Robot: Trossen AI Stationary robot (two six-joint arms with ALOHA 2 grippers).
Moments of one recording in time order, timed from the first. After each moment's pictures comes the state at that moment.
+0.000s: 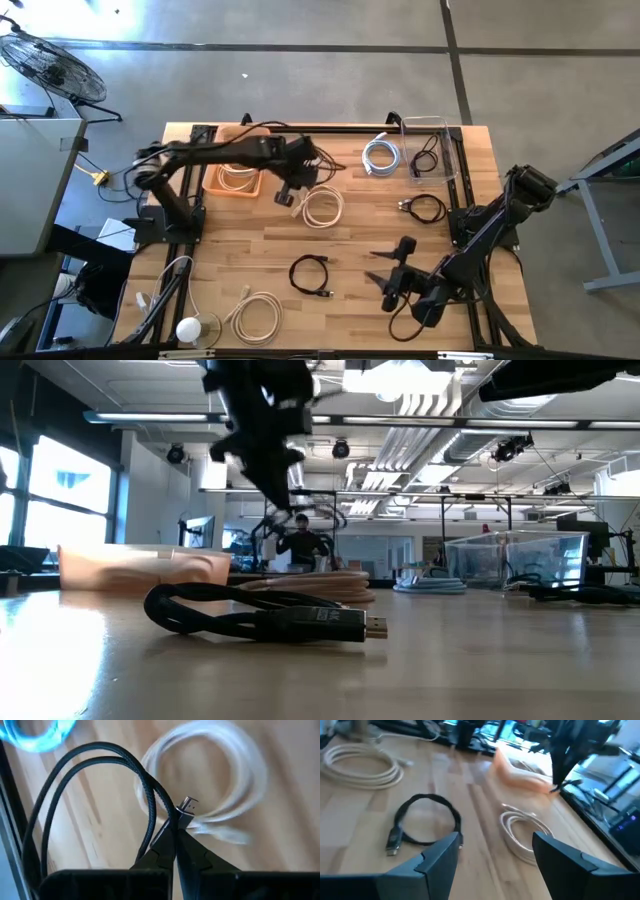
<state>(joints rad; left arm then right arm) 0.26 1.66 1.36 -0.78 0.03 0.66 0.83 1.54 0.86 -0.11 1.11 0.42</state>
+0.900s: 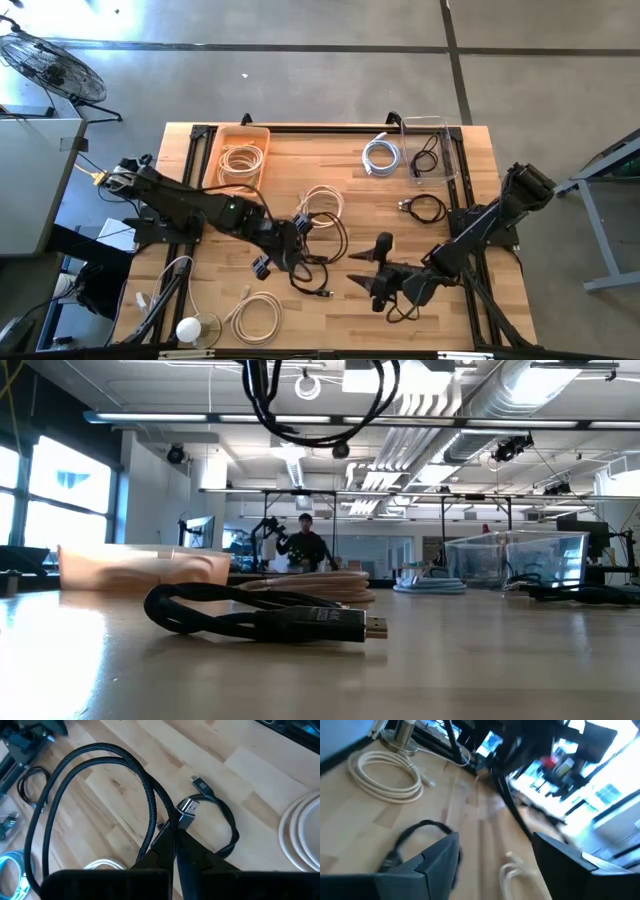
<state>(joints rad) -0.32 1.52 1.36 -0.70 -0.03 0.54 0.70 1.54 0.86 0.29 0.87 -0.26</state>
